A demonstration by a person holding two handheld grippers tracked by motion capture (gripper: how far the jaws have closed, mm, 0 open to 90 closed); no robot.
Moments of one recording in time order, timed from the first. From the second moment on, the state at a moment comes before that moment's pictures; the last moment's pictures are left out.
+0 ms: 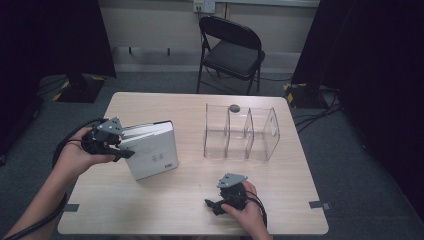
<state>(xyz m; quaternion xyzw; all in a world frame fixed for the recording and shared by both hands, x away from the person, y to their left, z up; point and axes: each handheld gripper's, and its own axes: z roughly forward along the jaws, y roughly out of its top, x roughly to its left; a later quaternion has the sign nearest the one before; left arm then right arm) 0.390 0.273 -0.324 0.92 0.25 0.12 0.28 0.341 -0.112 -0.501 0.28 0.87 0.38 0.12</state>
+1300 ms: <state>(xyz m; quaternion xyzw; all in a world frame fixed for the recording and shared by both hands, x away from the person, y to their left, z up) 0.386 0.275 -0.345 0.91 0.28 0.10 0.28 0.341 -0.112 -0.501 0.28 0.87 0.38 0.12</state>
